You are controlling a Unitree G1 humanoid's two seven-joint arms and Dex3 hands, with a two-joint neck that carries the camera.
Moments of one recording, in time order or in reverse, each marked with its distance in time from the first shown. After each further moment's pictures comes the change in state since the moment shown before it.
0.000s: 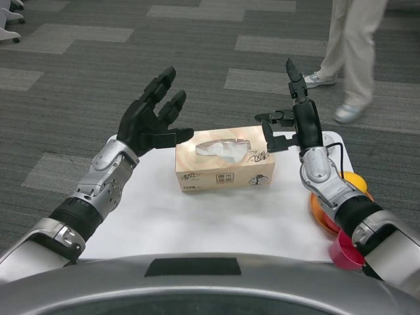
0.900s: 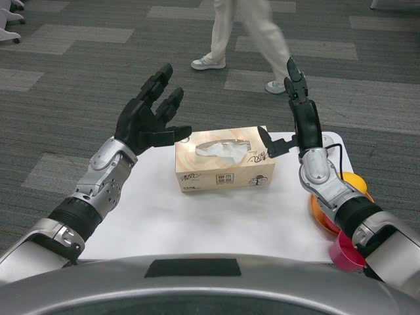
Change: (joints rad) left arm 0.000 0.000 0.017 -0.003 0.007 -0.016 0.000; right arm 0.000 -0.005 0.019 -0.012 0.011 -0.018 -0.029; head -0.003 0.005
